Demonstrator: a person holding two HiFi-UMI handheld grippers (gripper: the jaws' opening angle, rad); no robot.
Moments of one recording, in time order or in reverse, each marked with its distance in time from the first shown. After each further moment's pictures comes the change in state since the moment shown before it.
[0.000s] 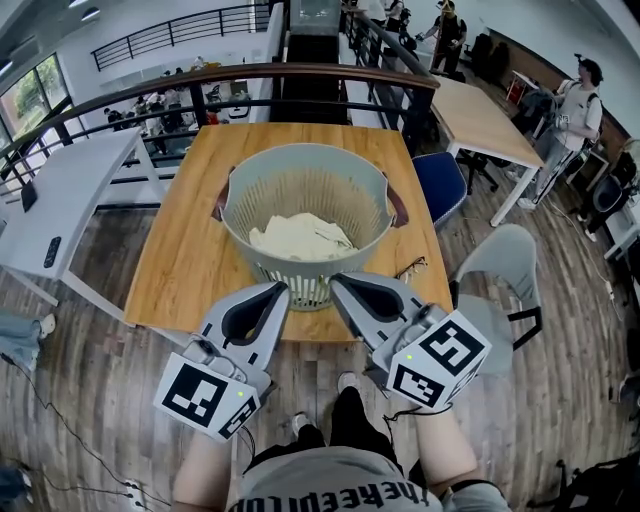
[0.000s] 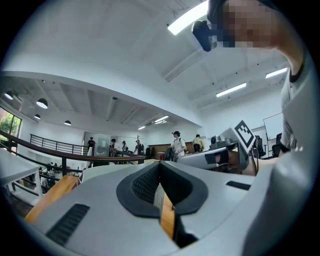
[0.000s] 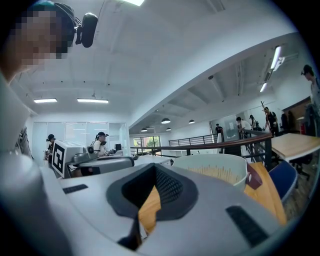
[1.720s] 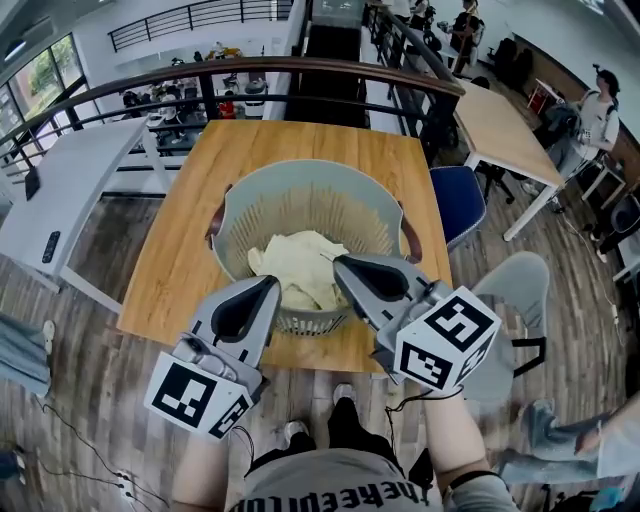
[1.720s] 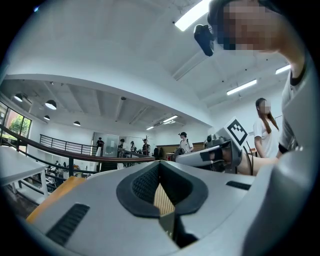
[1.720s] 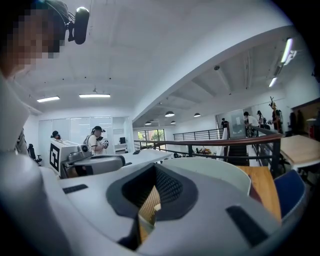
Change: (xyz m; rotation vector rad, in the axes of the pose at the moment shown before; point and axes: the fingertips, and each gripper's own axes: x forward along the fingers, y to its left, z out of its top) left arm 0.062 0.061 0.002 -0.015 -0.008 0.104; right arm 0.063 -0.085 0.020 -0.021 0.088 0.072
